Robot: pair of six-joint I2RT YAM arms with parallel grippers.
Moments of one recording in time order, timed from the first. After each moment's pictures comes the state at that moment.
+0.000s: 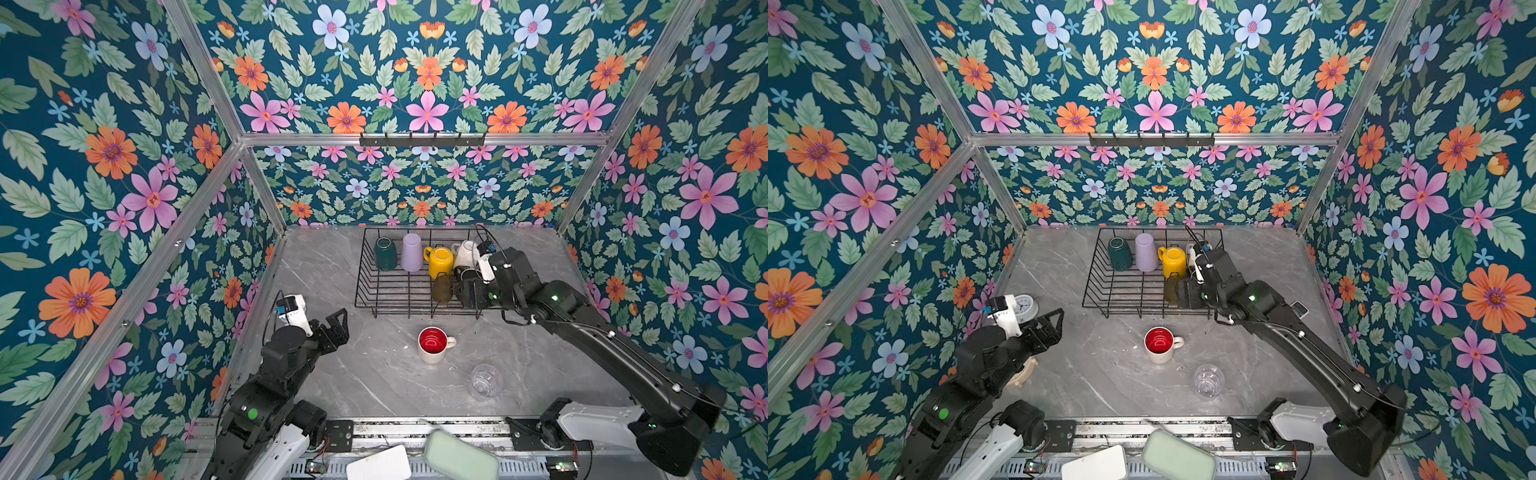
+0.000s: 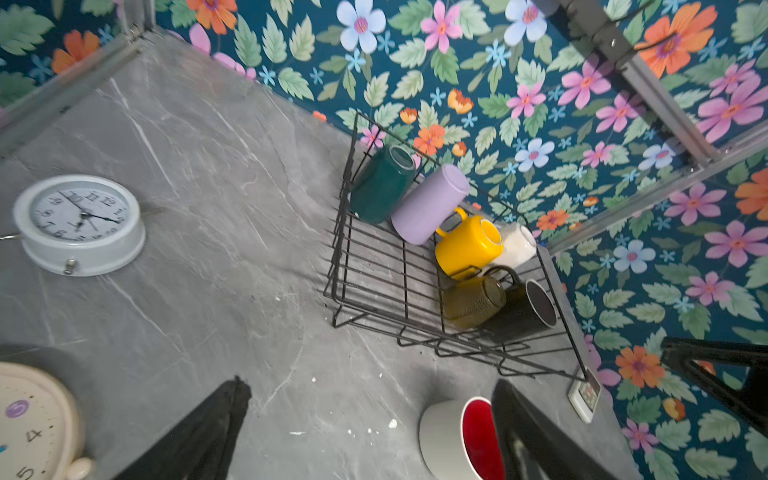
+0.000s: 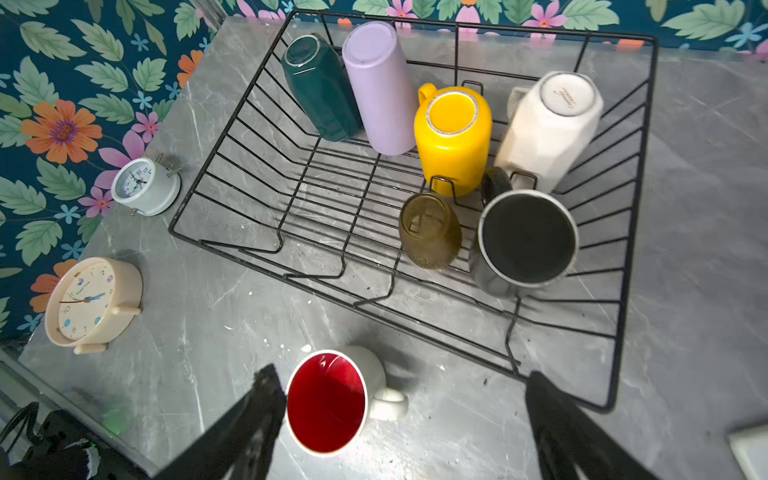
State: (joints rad) left arm -0.49 0.44 0.73 -0.71 -0.16 -0.65; right arm 0.64 1.17 1.20 -0.76 0.09 0.37
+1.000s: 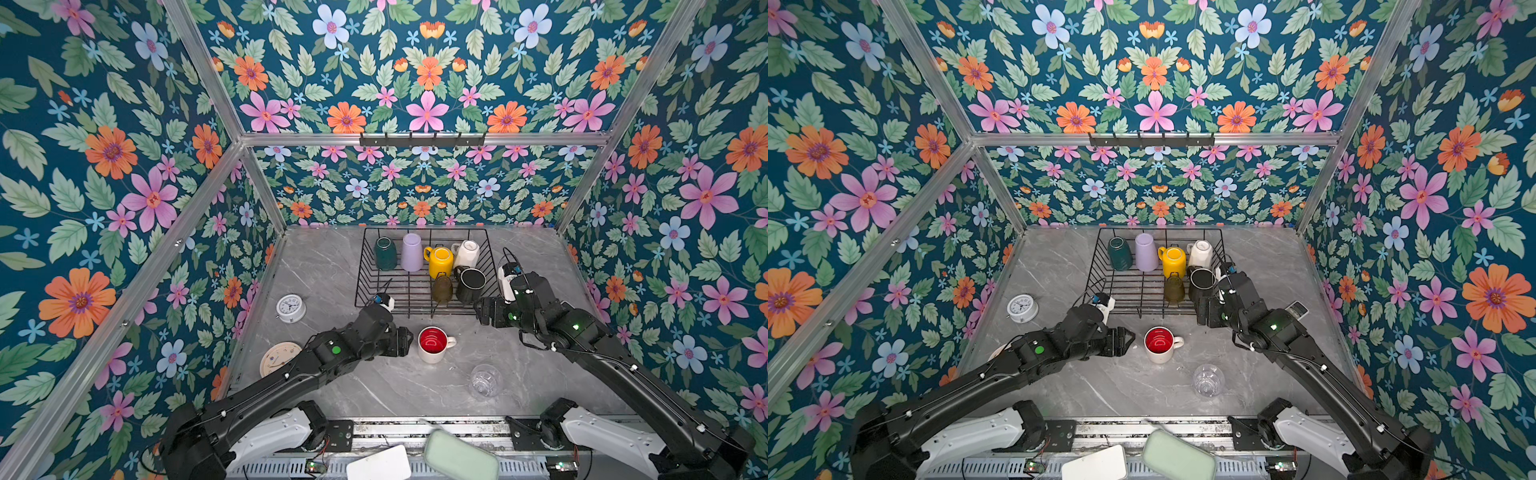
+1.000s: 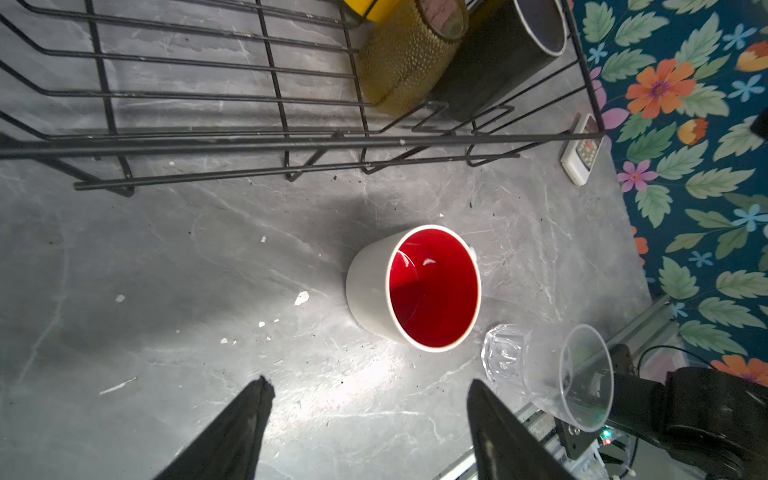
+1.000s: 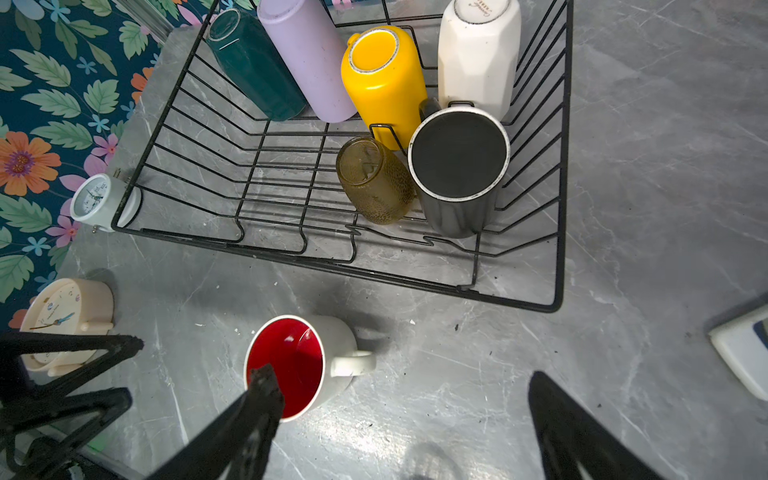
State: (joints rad) left arm -0.92 1.05 0.76 -0.50 -0.04 -0.70; right arm 0.58 0.99 0.98 -0.74 0.08 0.45
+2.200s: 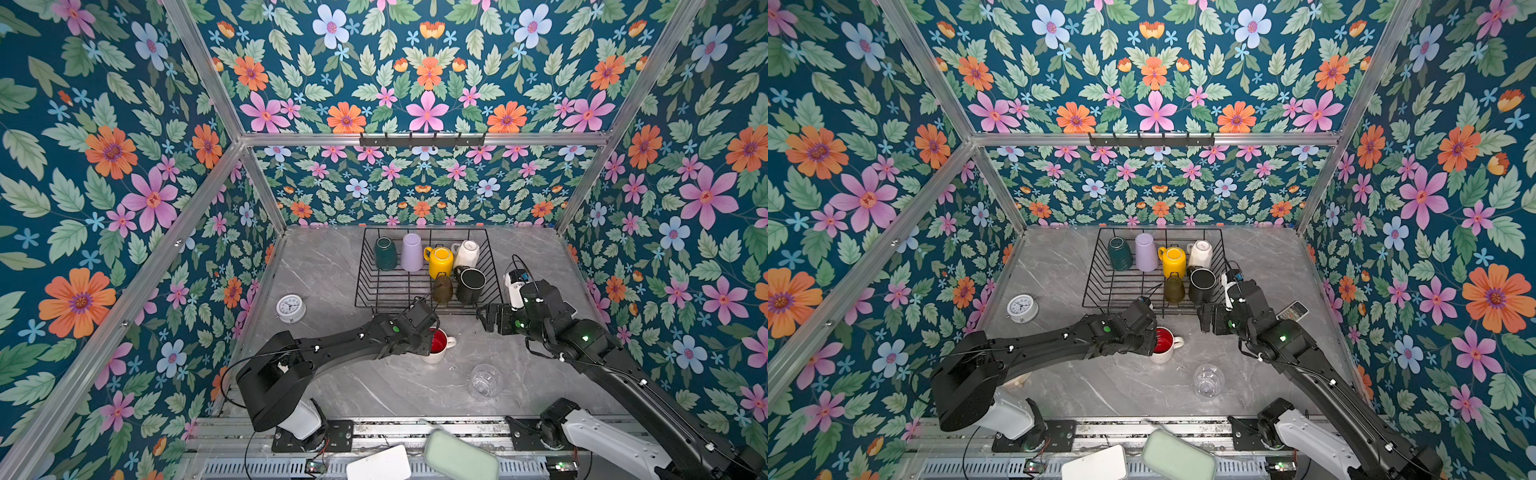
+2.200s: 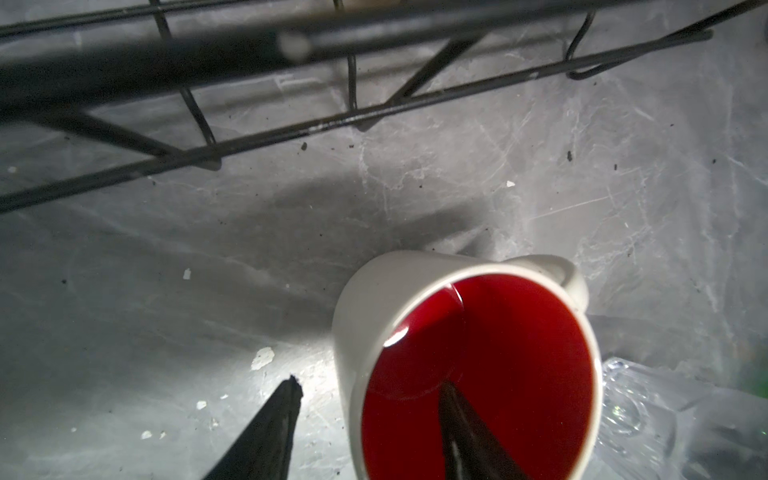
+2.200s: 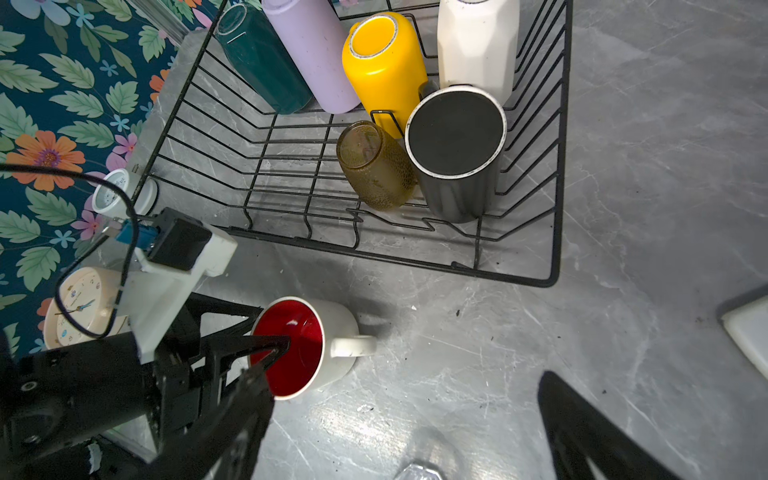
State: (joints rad) left arm -1.00 1.54 0.94 -0.46 -0.10 -0.65; right arm 0.54 0.90 0.91 -0.74 0.03 0.45
